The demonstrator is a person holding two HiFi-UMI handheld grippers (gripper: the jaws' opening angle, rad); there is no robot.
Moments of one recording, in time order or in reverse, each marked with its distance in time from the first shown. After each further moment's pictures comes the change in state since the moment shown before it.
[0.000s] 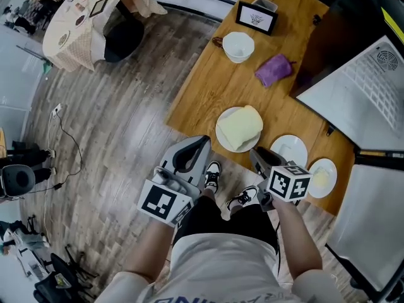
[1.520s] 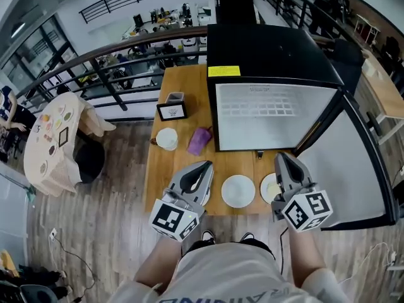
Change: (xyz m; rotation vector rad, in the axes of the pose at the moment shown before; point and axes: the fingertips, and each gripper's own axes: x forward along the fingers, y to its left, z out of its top) left arm 0.075 -0.160 0.154 0.193 -0.197 -0.501; right arm -0.340 0.036 0.169 -0.255 -0.945 -0.377
